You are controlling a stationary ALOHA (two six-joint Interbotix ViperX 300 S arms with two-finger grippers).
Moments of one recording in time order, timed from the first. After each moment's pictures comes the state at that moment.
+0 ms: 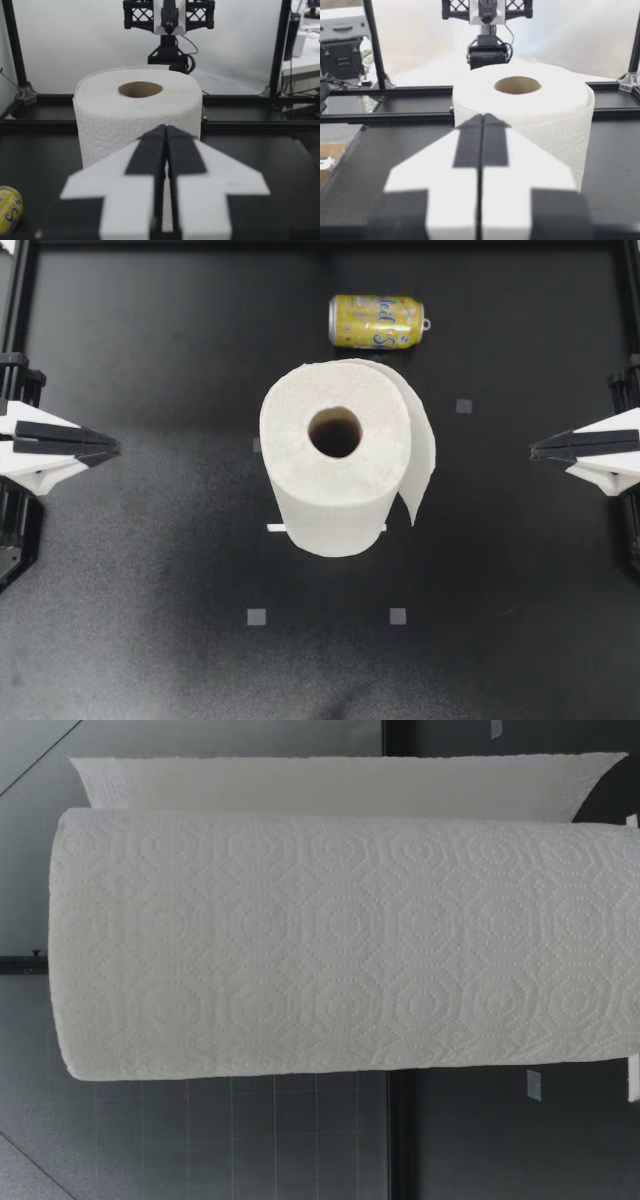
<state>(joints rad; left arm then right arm) 0.00 -0.96 1.17 0.00 -0.29 0.00 -0.01 -0.96 1.17 0.00 -0.29 0.00</state>
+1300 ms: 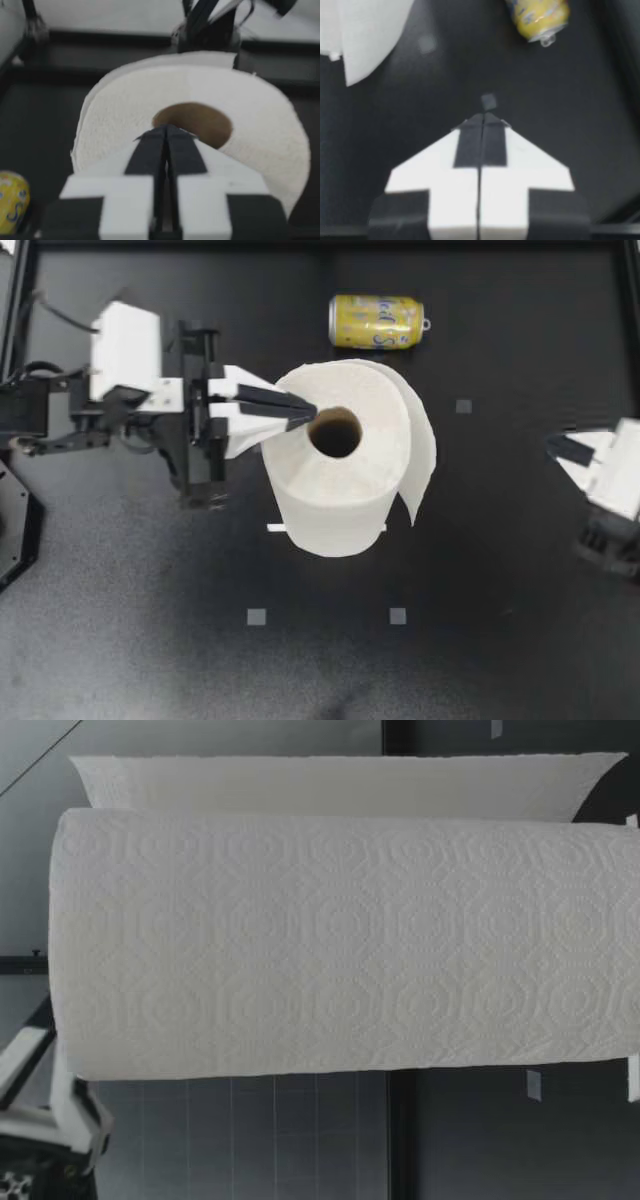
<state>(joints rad) 0.10 -0.31 0.70 -0.01 -0.17 0.01 0.58 -0.58 0.75 -0.95 1.37 1.06</state>
